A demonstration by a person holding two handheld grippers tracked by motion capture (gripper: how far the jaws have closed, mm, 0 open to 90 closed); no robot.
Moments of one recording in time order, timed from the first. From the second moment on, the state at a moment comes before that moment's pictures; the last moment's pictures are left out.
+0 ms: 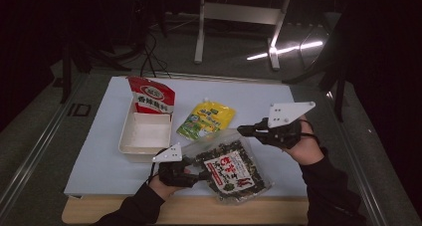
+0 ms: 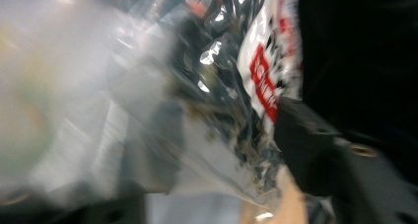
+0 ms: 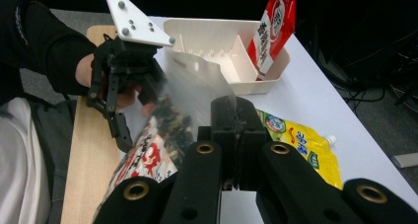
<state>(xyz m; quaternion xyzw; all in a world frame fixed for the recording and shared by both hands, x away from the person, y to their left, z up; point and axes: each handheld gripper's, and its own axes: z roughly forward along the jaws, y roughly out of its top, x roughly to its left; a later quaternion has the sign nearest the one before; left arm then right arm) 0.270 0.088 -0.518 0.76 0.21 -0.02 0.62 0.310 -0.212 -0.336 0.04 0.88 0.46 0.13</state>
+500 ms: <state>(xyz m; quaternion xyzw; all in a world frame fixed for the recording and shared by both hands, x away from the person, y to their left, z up) 0.249 0.089 -0.483 0.77 0.18 -0.04 0.61 0.301 -0.221 -0.324 0.04 0.87 0.47 0.13</state>
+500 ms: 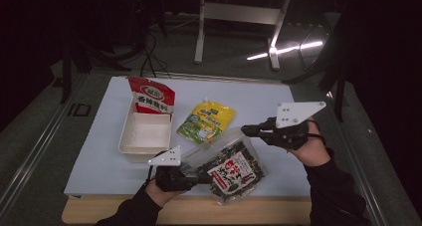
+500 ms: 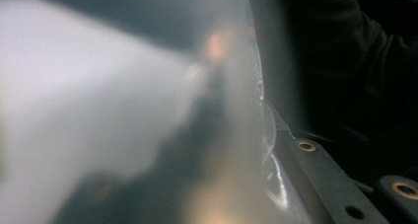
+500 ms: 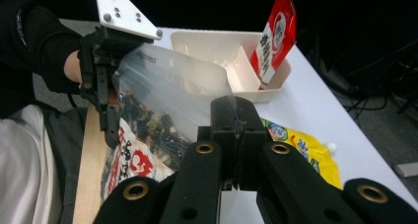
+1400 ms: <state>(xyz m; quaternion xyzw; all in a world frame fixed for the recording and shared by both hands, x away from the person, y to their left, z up) 0.259 0.117 -0.407 0.77 0.19 0.06 0.60 0.316 -0.250 -0.354 0.14 0.84 0.51 0.14</state>
